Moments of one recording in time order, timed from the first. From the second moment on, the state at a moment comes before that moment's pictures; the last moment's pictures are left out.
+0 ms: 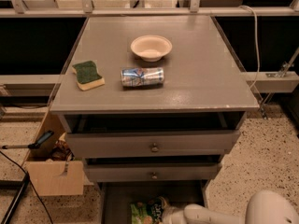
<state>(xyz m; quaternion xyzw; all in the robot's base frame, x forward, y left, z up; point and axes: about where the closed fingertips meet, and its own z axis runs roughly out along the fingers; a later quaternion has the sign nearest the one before) 0.434 -0.031 0.102 -0.52 0.76 0.22 0.32</state>
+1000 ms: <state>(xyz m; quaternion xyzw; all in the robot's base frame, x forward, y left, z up) 0.434 -0.031 0.102 -0.52 0.76 0.22 0.32</state>
